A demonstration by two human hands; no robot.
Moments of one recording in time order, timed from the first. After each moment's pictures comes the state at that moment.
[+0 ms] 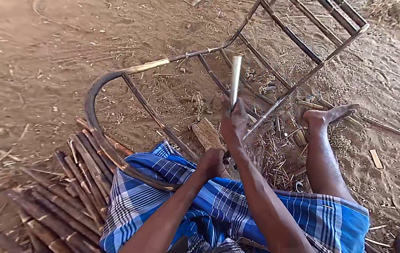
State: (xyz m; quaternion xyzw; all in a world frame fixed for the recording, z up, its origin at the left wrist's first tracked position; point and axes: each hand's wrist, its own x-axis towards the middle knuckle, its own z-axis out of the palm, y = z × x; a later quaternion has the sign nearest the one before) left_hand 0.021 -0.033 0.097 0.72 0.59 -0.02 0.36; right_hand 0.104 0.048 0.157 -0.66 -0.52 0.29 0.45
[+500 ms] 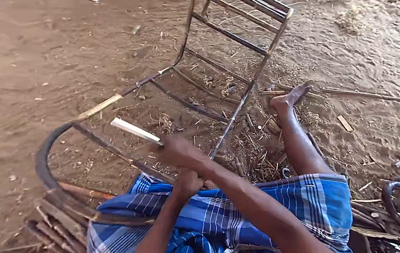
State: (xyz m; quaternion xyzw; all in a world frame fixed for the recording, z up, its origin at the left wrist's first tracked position) left_hand 0.016 -0.039 0.112 0.72 0.60 0.00 0.35; right_hand 0.095 0.045 0.183 -0.49 -0.70 0.48 0.19
